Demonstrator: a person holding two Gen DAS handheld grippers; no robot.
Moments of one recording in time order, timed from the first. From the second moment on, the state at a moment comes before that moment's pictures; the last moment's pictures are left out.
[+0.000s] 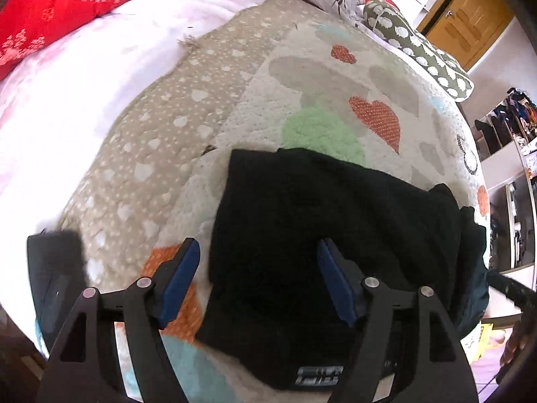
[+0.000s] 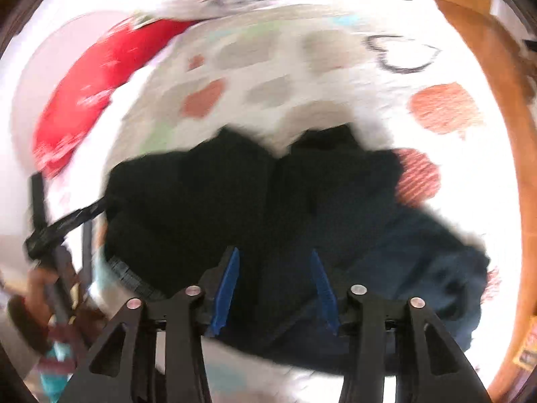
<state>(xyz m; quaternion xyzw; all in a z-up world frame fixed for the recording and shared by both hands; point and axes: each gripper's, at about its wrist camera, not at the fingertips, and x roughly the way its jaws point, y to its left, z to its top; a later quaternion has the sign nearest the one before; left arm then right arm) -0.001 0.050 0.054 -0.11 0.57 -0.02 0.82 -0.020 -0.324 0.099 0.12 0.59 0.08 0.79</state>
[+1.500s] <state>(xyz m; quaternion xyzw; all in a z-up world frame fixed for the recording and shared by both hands) -0.061 0.044 0.063 -0.12 0.61 -0.04 0.78 -0.135 -0.495 0.069 0.30 0.60 -0.11 0.74</state>
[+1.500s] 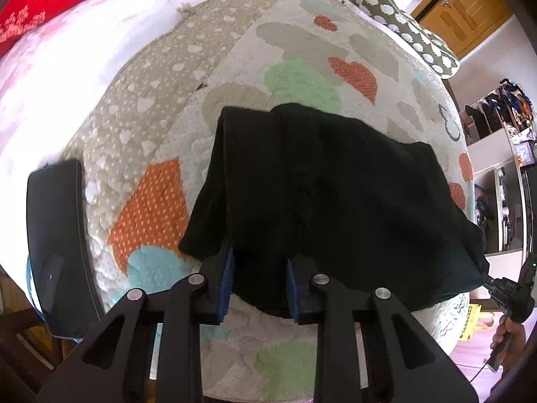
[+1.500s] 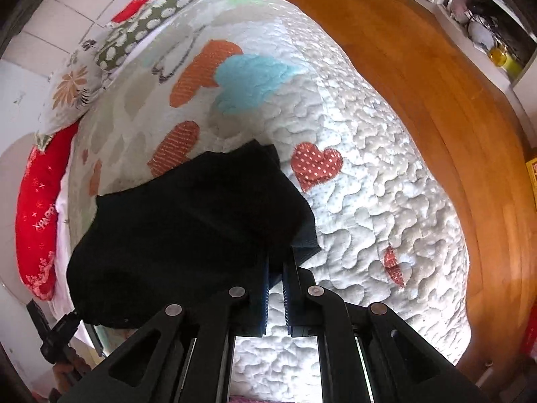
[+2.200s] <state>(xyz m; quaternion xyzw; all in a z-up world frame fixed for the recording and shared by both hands) -0.076 0.083 0.092 -0.12 0.57 0.02 0.81 -0.057 -0.301 0.121 0.13 0.61 0.17 0.76</state>
